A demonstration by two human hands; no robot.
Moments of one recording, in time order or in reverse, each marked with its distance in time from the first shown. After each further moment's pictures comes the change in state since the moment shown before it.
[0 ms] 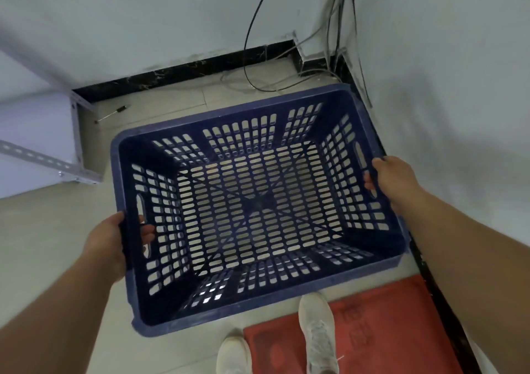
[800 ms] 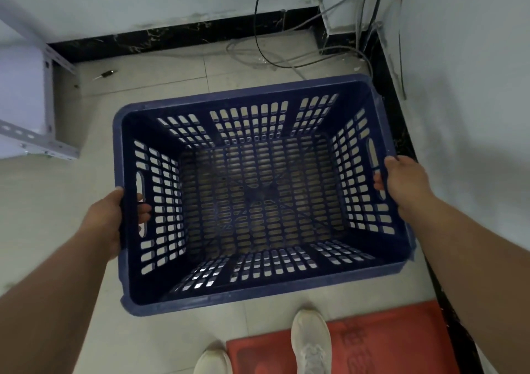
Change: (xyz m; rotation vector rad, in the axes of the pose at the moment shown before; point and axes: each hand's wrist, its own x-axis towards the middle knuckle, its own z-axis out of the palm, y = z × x) left_hand 0.080 -0.019 0.049 0.065 0.015 0.058; right_hand 0.079 0.040 0.044 -0.028 0.019 -0.035
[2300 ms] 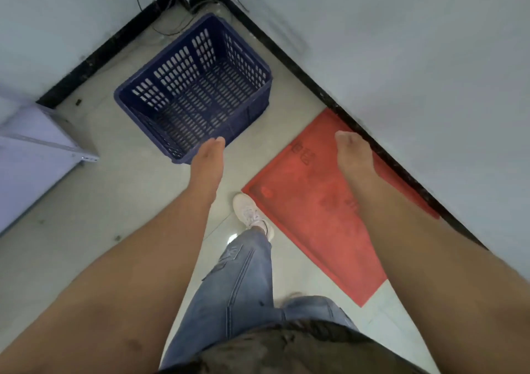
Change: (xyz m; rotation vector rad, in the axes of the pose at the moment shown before) left_hand -0.463 -0.086 -0.128 0.587 -0.500 0.408; right_hand -0.556 0.091 -0.212 -0.018 0.276 0.159
